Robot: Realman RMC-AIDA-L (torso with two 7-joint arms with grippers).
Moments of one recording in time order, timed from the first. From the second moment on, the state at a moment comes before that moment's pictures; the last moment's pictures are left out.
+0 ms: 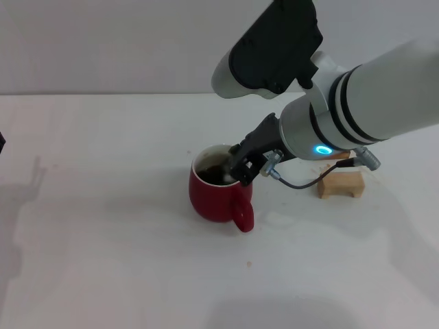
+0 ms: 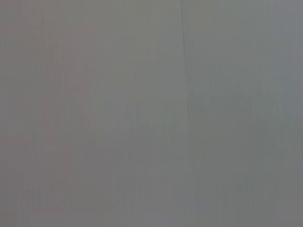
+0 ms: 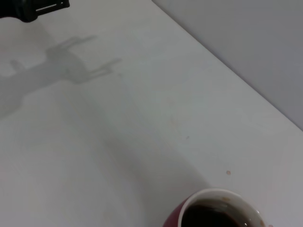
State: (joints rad) left arm -0.30 -2.07 -1.05 -0.19 2.31 1.26 -0.02; right arm 0.71 2.08 1.32 1.55 -2.62 1.27 -0.26
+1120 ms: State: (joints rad) left arm -0.27 -2.07 -1.05 -0.21 2.30 1.26 -0.02; right arm -0.06 2.08 1.18 1.58 -2.87 -0.36 -0.42
